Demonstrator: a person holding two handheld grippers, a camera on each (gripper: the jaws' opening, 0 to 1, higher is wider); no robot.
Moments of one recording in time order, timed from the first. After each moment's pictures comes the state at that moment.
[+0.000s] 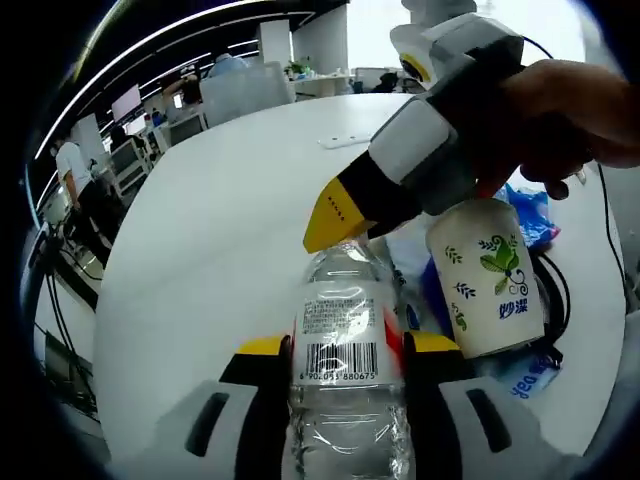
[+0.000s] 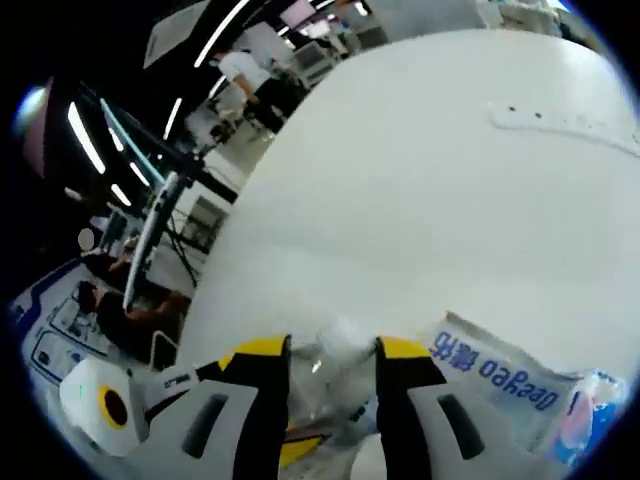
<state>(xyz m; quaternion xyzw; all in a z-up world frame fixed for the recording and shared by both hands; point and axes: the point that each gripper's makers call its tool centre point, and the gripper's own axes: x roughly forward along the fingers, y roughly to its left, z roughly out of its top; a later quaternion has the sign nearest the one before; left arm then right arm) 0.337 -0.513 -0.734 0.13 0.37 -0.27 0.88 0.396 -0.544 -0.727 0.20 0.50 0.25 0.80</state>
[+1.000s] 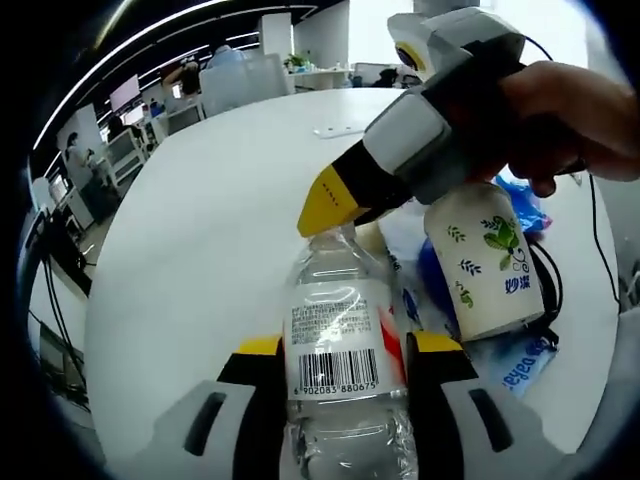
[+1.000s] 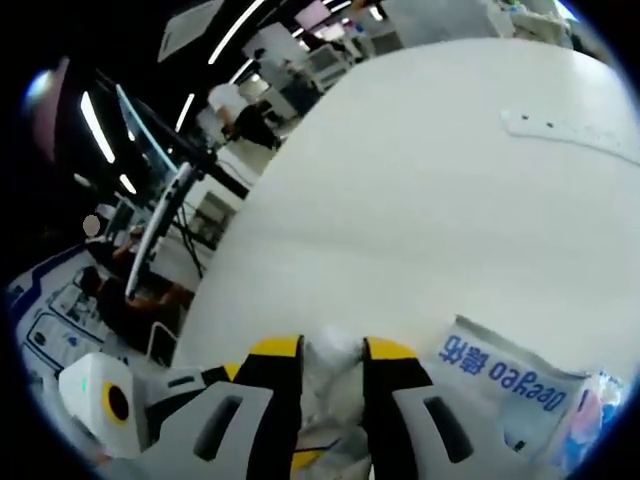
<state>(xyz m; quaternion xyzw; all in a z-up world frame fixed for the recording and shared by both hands) 0.324 -0.510 -0.740 0.11 0.39 -0.28 0.87 0.387 -0.536 -0.719 0.17 0.47 0.29 0.82</state>
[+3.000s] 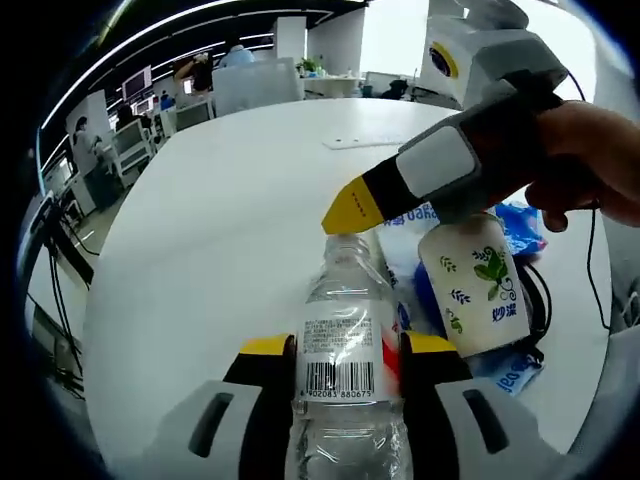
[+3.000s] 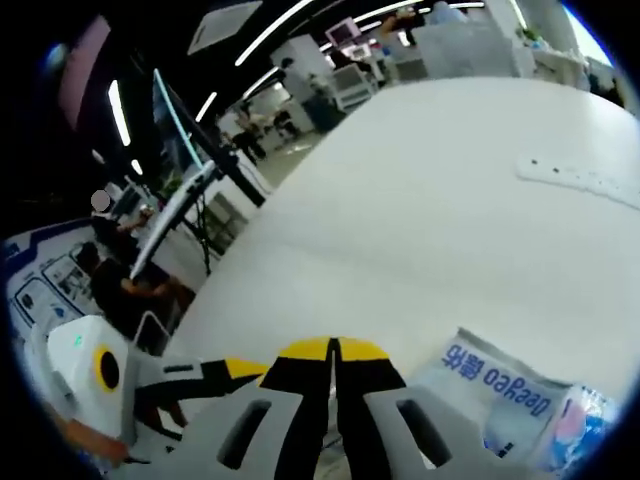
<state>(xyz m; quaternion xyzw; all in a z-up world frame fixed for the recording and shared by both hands) 0.325 -0.511 -0.728 0.08 0.38 -0.27 0.88 0.384 -0.536 -0.700 0.13 0.42 0.30 0.85</state>
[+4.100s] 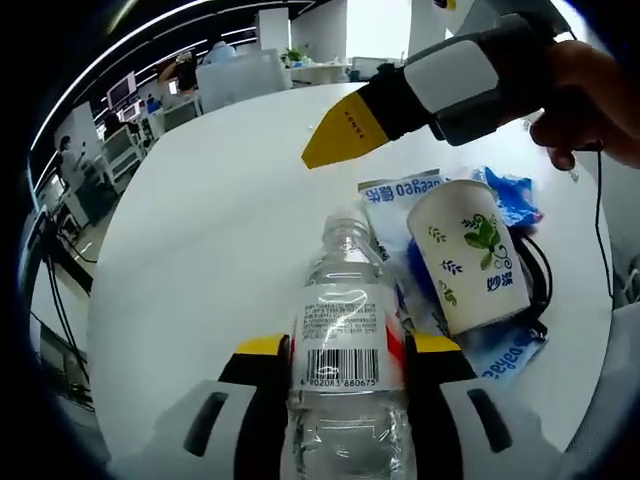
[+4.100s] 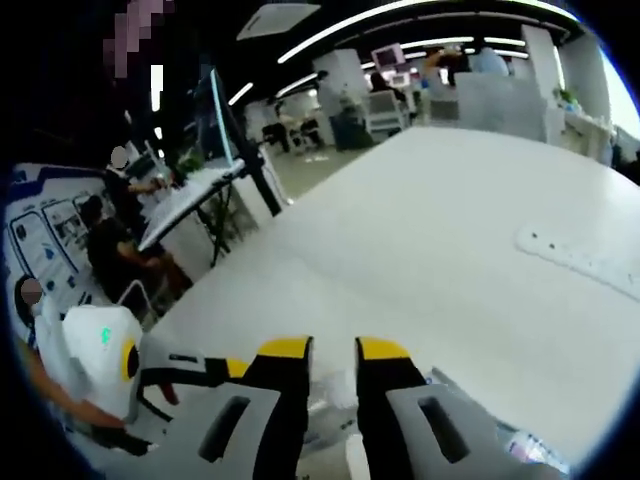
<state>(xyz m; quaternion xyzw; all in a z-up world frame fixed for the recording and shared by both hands) 0.311 -0.508 -0.738 0.12 0.41 -0.28 0.86 0.389 -0.545 -0.666 0.04 0.35 0.34 0.87</state>
